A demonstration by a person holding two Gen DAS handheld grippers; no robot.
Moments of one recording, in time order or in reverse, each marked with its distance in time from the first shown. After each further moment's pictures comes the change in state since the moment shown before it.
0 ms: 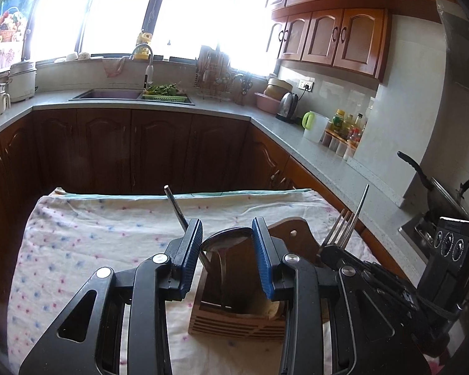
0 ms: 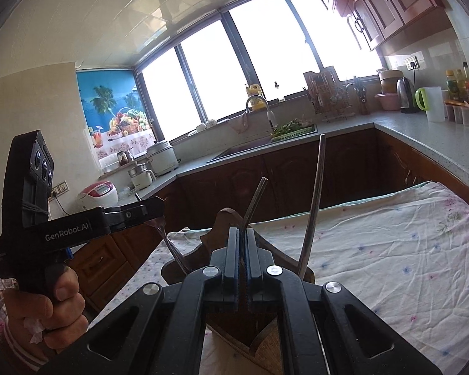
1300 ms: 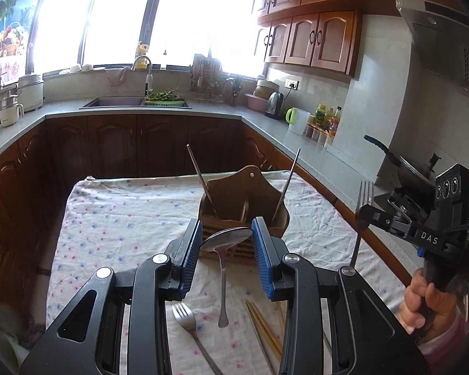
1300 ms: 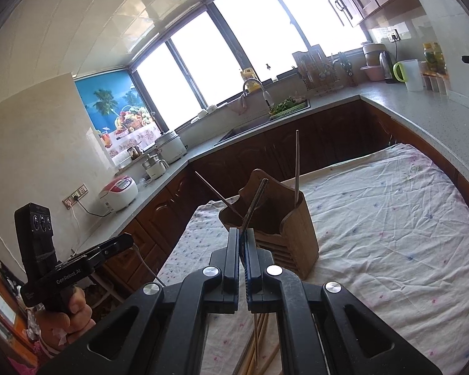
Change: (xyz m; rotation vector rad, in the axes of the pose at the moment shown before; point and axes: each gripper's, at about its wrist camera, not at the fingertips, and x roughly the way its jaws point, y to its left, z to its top) left arm -0.165 -0.016 -0.043 0.053 -0.016 -0.004; right arm -0.135 0.022 0.008 0.112 0.079 0.023
